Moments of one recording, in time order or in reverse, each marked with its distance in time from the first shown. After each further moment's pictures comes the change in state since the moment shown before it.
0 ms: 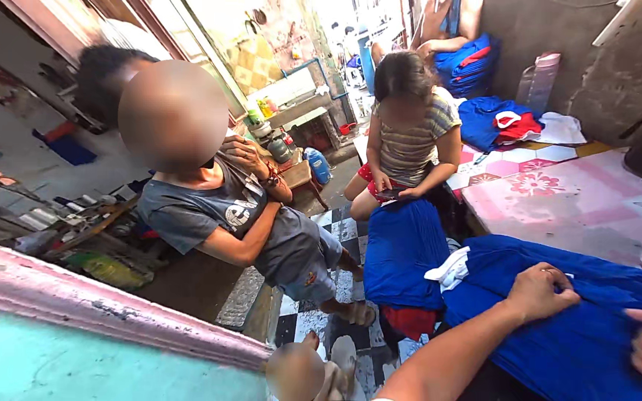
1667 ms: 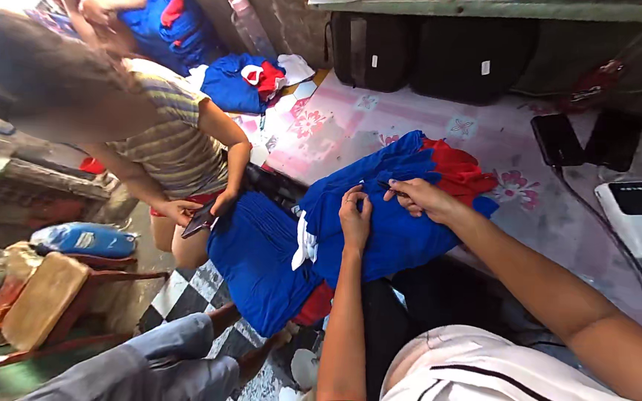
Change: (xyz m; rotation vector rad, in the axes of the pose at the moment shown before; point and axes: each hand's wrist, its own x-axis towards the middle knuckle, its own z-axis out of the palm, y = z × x) left_hand -0.016 -0.026 0.016 -0.056 0.105 0.102; right_hand 0.025 0.010 -0.008 -0.252 0.198 0.313
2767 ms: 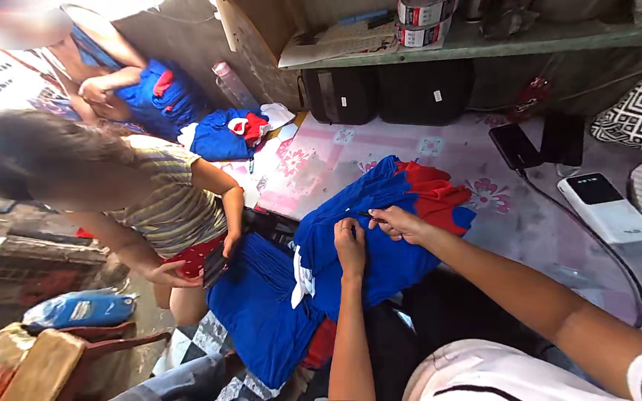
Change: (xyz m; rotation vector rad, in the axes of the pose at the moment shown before) left_hand 0.000 0.016 0.007 0.227 0.017 0.154; right_hand 0.008 0.014 0.007 0.178 -0.001 0.095
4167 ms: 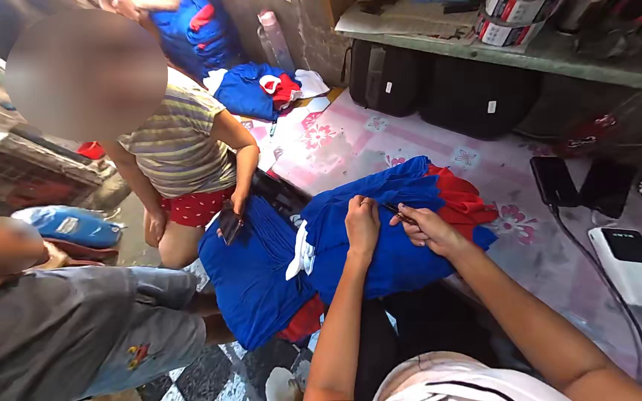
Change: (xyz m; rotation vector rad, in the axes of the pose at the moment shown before) left_hand 0.031 0.015 -0.006 0.059 -0.156 -0.217; right_hand -0.015 -0.002 -0.007 -0.010 -0.023 -0.080
